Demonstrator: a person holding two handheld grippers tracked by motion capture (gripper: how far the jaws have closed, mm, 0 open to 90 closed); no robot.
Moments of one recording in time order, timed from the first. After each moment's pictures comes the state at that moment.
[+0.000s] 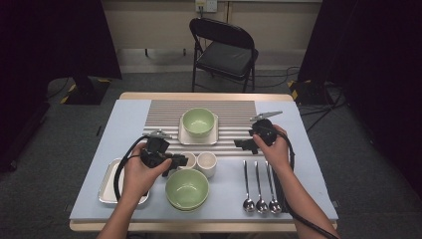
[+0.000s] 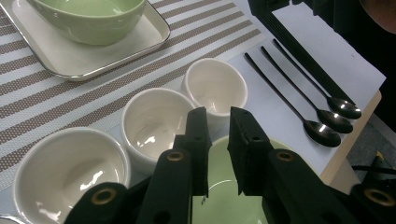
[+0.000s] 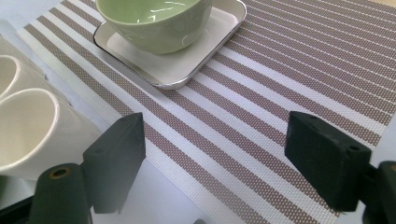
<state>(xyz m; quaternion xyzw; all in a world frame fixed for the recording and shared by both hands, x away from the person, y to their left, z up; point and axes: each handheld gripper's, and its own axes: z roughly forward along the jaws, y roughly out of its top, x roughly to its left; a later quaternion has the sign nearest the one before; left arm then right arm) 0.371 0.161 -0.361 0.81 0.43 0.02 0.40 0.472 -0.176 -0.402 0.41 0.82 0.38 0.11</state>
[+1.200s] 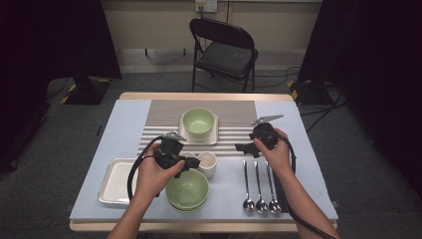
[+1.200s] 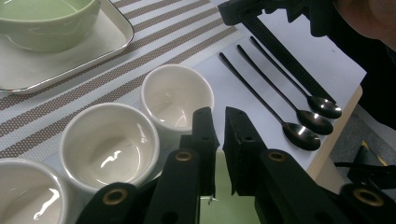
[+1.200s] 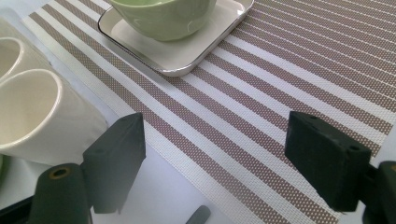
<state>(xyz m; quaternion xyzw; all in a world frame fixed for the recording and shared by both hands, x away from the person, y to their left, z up) 0.371 0.128 -0.363 0.82 0.40 0.00 0.40 0.465 -0.180 -0.409 0.40 0.83 0.37 0.10</state>
